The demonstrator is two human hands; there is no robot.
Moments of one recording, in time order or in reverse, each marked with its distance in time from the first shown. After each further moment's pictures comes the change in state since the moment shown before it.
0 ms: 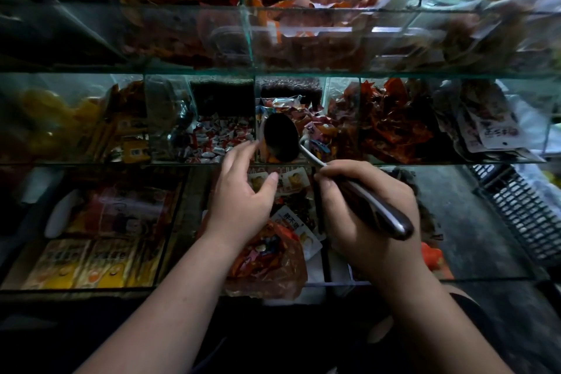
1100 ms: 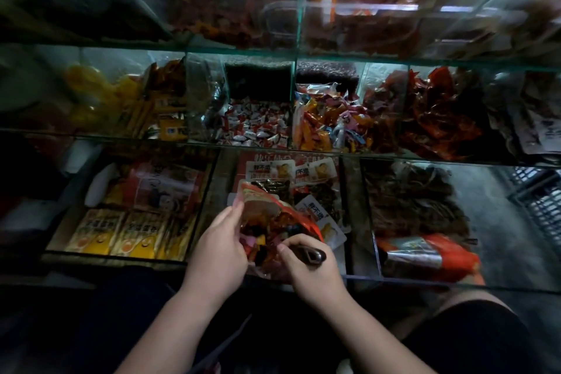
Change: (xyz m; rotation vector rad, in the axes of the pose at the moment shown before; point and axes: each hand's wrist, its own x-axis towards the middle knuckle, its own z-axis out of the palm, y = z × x) left_hand -0.089 -0.066 -0.051 0.252 -0.129 -0.249; right_hand -0.114 0.048 0.120 0.218 -0.415 0.792
